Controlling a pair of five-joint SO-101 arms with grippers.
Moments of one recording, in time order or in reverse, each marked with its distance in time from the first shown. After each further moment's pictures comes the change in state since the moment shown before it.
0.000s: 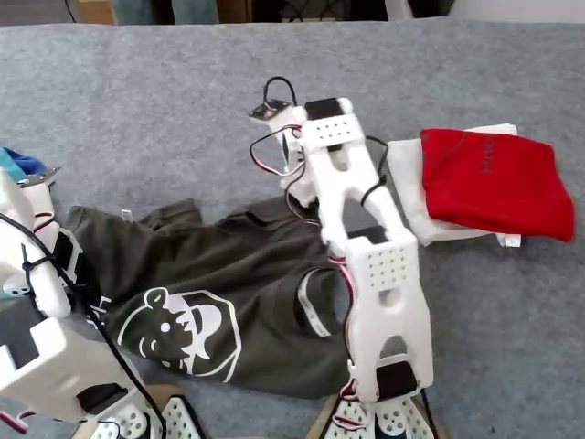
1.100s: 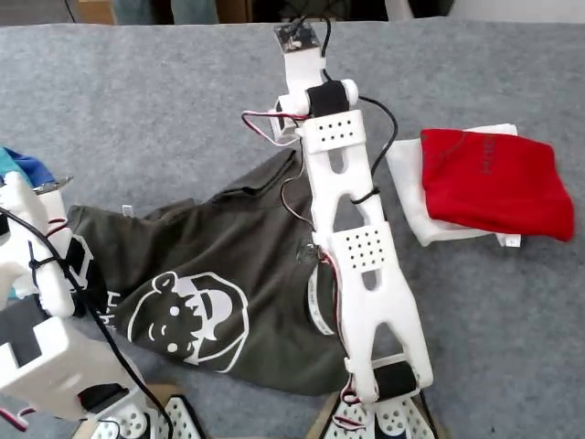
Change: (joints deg) left arm 2.2 0.0 4.8 -2.5 2.7; right arm -0.1 20.3 -54.2 8.3 -26.0
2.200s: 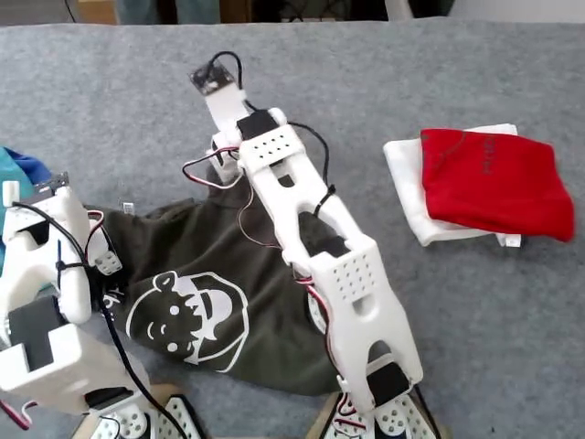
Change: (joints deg) left arm 8.4 -0.6 13.8 -28.7 30.7; right arm -13.4 -19.0 50.2 -36.7 4.2
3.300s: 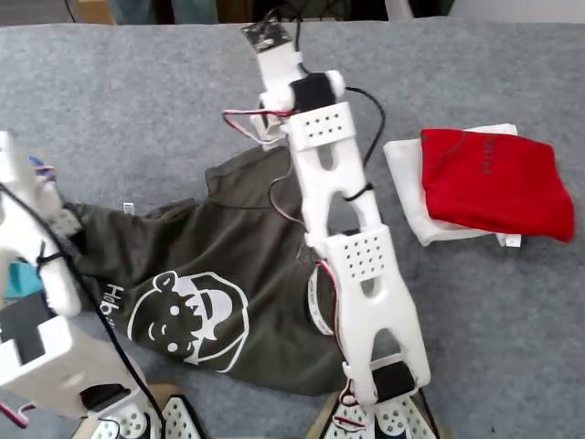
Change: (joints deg) left arm -6.3 0.6 -35.0 31.3 0.2; right arm 10.5 9.2 -40.7 36.2 0.3
